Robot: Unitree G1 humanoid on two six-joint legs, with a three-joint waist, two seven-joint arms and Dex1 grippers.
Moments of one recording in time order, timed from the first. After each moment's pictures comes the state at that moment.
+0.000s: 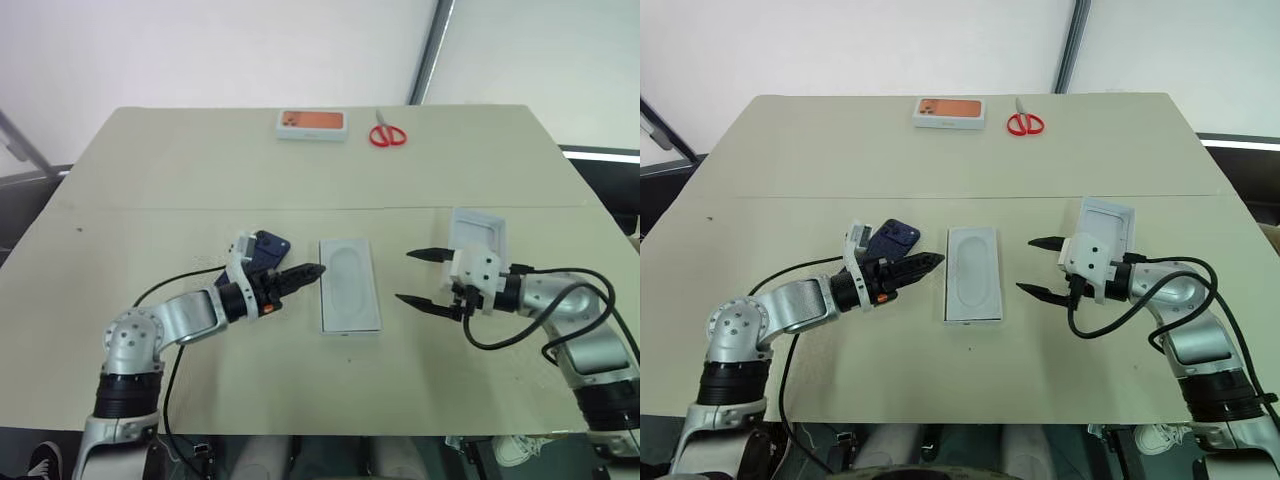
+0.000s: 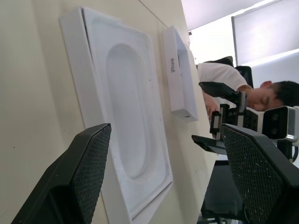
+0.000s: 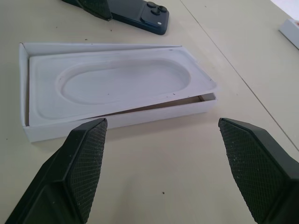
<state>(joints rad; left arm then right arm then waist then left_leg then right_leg) -0.32 0.39 0.13 -0.14 -1.64 1.14 0.09 -0.23 -0.75 0.00 -0.07 0.25 0.02 1.06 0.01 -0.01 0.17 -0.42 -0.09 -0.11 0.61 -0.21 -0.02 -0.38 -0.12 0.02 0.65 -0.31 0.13</state>
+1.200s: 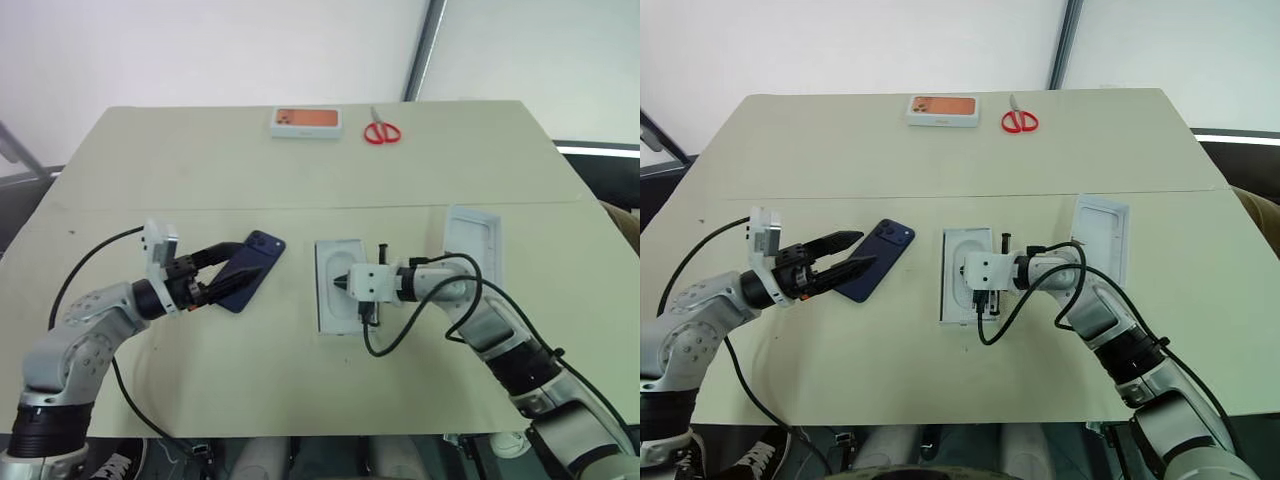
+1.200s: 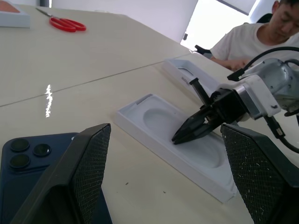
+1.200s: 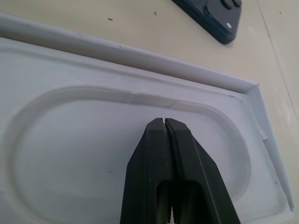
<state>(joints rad) -0.14 0.66 0.21 -0.24 -0.81 0.55 -0.90 -0.49 -0.56 0.42 0.01 -0.18 0.04 0.90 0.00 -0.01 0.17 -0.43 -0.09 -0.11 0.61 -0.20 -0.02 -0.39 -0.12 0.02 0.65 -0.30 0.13</state>
